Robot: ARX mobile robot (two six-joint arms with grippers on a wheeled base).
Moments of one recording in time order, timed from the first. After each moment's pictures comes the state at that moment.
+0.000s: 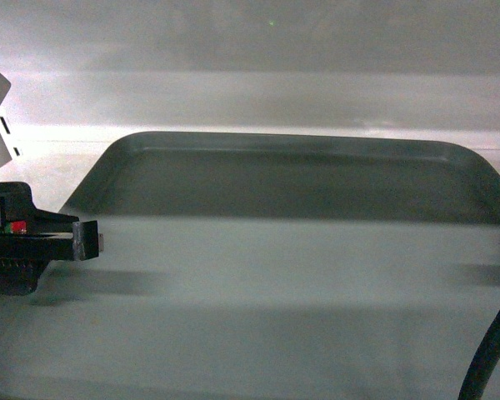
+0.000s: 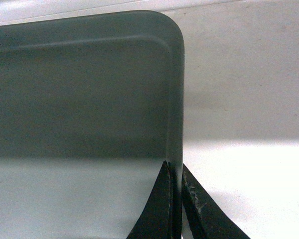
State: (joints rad) left arm -0.28 1.30 0.47 0.31 -0.11 -0.14; right arm 0.18 1.34 0.48 0.33 0.00 0.23
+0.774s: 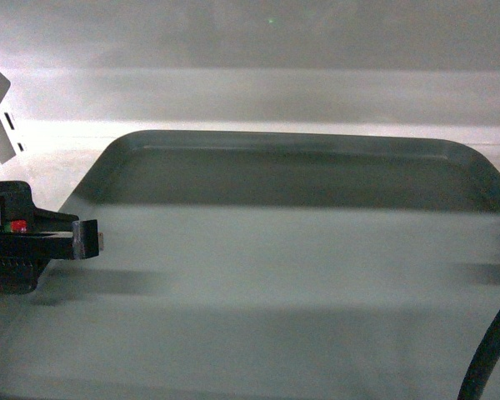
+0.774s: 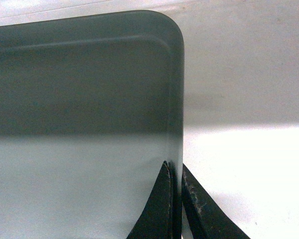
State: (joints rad) left arm -0.28 1.30 0.47 0.32 -0.11 -0.14; right arm 0.18 1.34 0.48 0.34 0.00 0.23
